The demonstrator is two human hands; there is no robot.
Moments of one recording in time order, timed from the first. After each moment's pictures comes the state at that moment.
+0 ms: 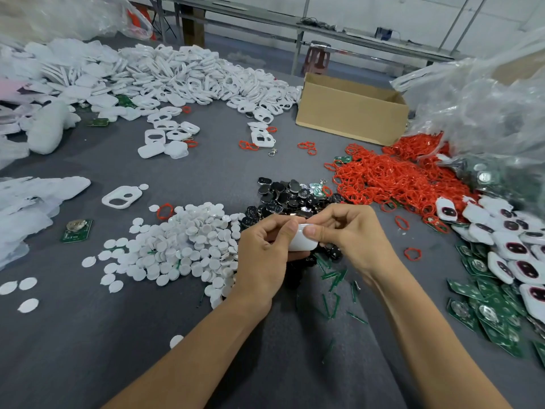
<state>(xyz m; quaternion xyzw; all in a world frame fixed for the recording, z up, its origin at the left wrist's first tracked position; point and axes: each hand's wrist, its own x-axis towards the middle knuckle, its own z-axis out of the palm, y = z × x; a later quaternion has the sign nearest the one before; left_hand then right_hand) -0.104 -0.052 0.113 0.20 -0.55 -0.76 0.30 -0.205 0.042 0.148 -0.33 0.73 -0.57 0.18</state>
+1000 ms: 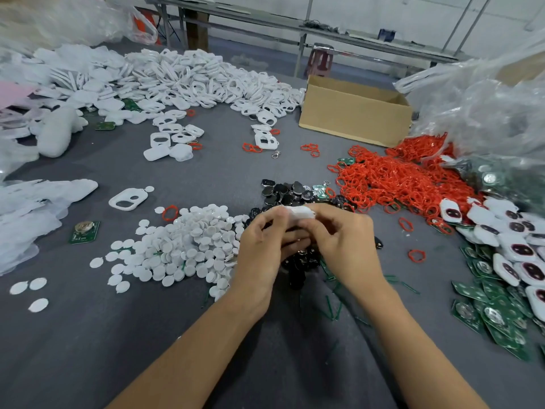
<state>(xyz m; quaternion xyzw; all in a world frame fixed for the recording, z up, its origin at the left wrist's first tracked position) -0.107 -0.060 0.112 0.19 -0.46 -0.82 0.28 -0.191 0.030 0.134 -0.43 0.78 -0.45 -0.06</state>
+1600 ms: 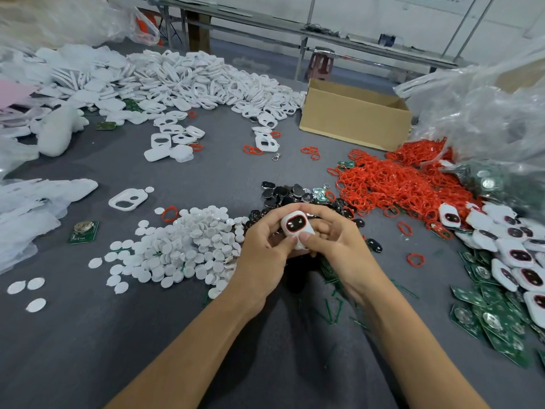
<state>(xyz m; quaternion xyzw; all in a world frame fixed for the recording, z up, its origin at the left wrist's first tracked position) -0.101 -0.063 0.115 0.12 -0.55 -0.78 0.25 -0.191 0.031 0.134 -0.32 0.65 -0.64 0.25</state>
